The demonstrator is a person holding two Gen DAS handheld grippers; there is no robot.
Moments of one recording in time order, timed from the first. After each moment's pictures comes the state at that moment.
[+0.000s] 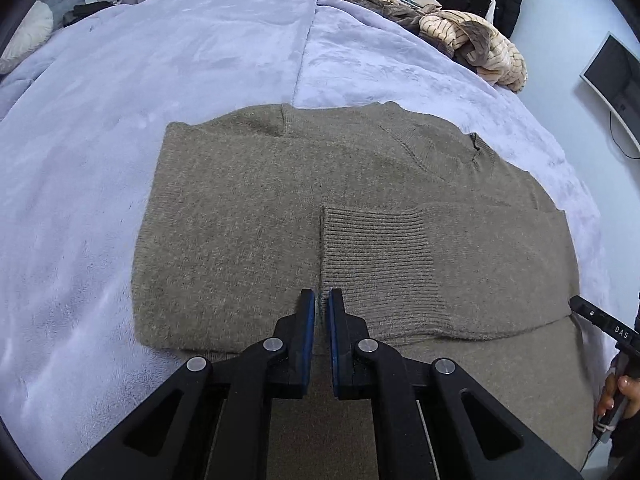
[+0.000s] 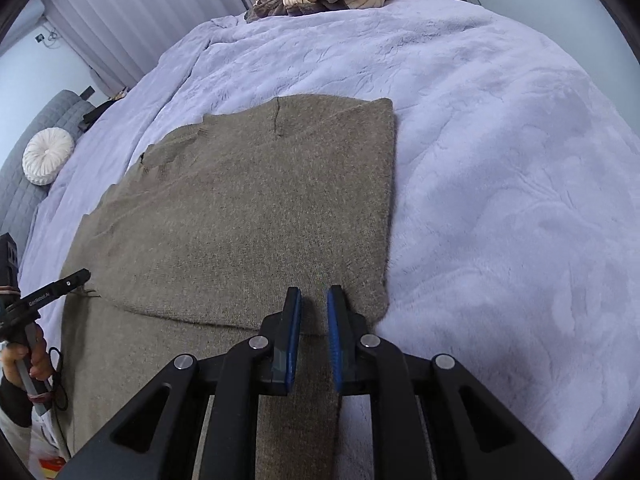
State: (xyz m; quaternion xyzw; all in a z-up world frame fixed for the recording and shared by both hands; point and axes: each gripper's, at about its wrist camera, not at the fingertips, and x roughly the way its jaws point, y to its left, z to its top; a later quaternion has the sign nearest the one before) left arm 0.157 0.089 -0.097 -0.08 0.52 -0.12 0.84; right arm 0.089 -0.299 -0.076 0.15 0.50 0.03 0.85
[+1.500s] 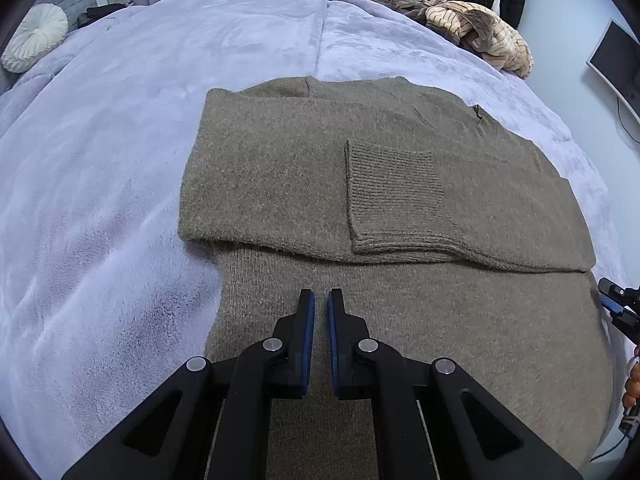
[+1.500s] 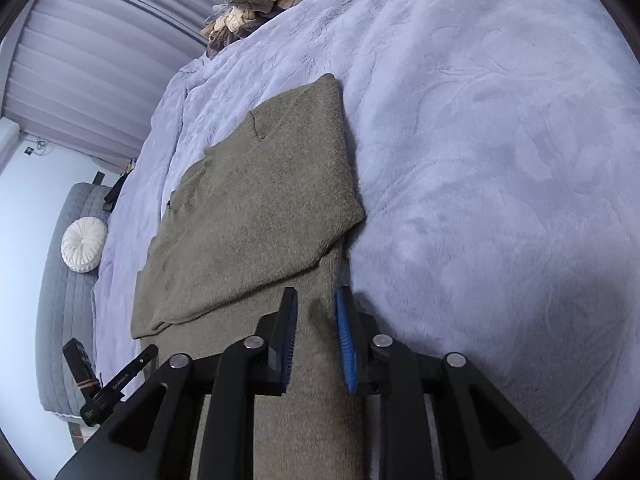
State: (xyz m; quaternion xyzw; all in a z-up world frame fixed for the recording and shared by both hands) left arm 0.112 0.101 -0.096 -0.05 0.53 -0.09 0.84; right arm 0.047 -0.325 -0.084 0.35 0.48 0.03 0.80
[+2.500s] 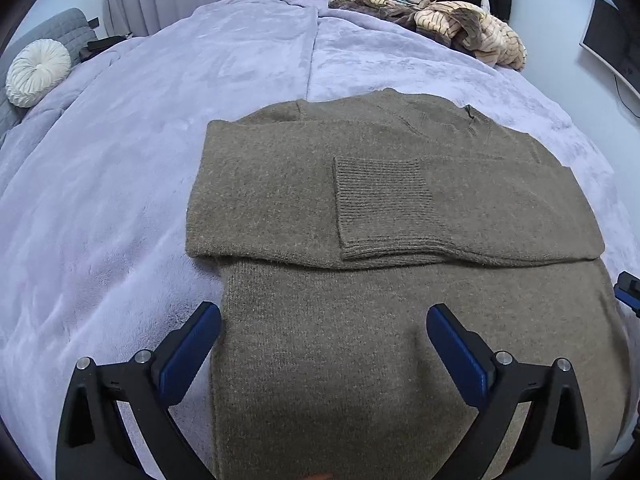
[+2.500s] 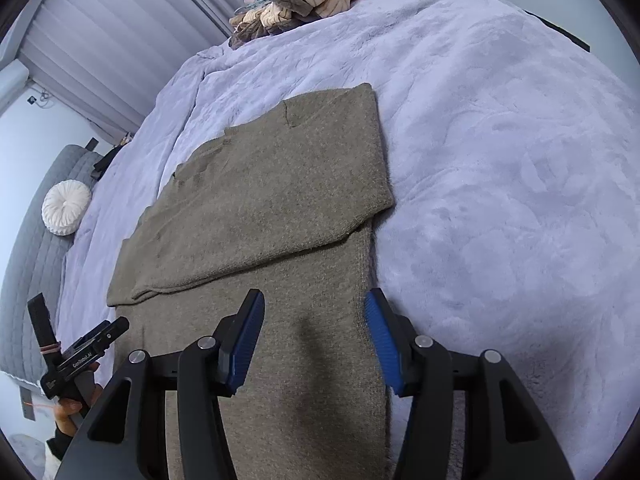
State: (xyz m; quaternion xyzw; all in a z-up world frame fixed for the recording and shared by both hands) left arm 0.103 0.089 -0.081 0.00 0.50 -0.08 0.86; right arm 0.028 -0.287 -0.062 0.25 0.47 0.02 0.85
